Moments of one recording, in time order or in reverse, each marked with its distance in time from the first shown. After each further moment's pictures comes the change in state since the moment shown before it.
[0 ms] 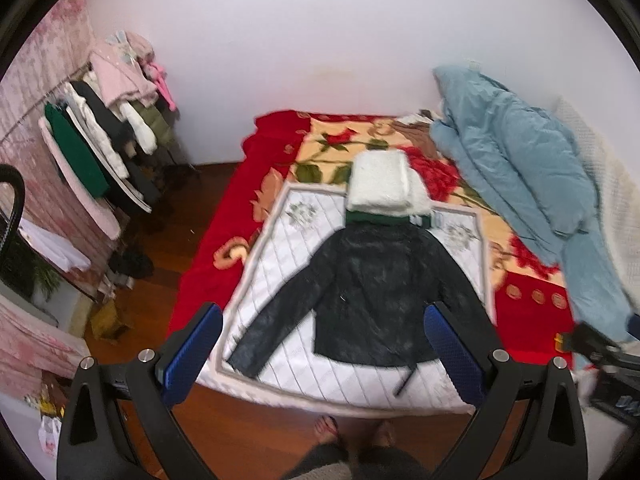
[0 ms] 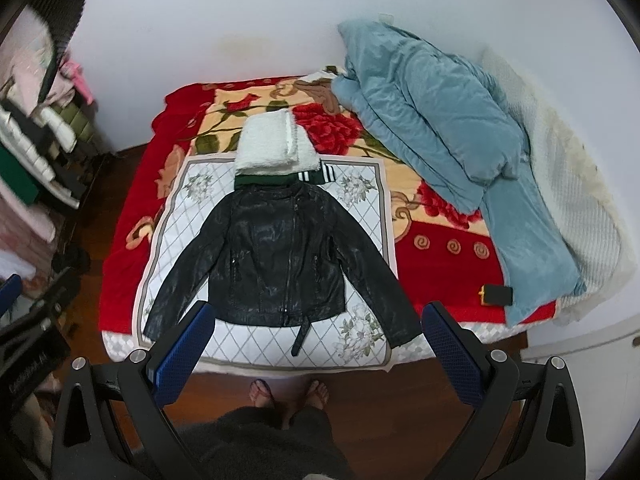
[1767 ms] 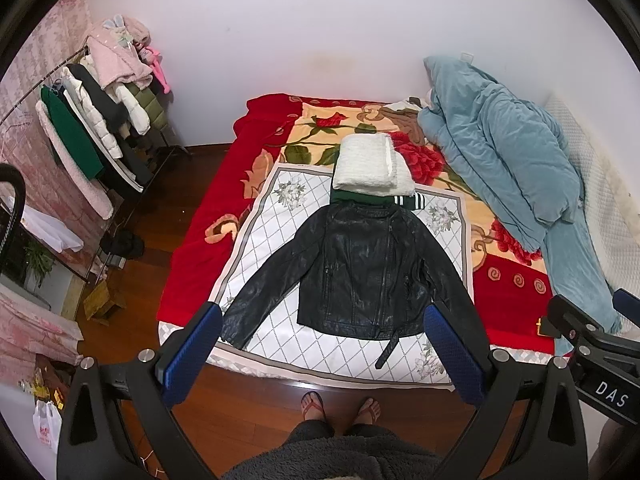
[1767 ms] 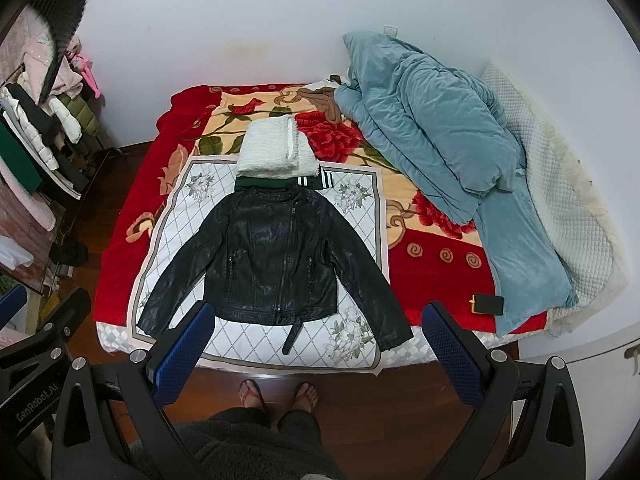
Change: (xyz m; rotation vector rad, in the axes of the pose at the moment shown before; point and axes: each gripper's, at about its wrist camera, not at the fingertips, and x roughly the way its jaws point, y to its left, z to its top) left arm -0.036 0.007 -0.024 -0.024 0.060 -0.076; right arm -0.026 -0.027 -0.015 -0.070 -0.034 -0.008
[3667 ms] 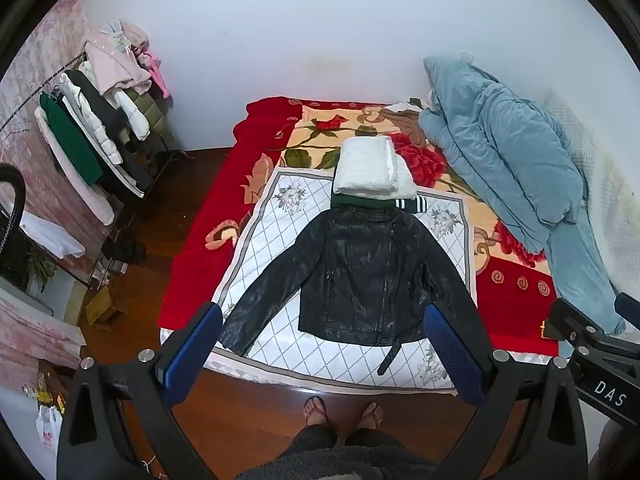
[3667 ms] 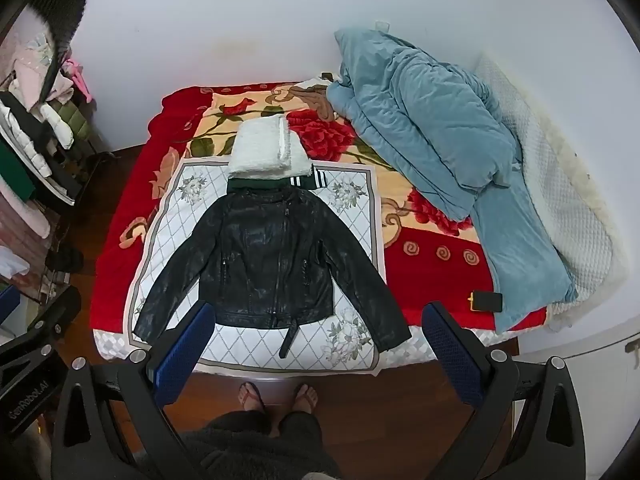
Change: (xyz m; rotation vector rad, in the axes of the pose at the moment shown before) left arm 0.005 -0.006 0.011 0.003 -0.002 0.013; right arm 0.012 -0.018 0.007 -0.001 0.016 0.006
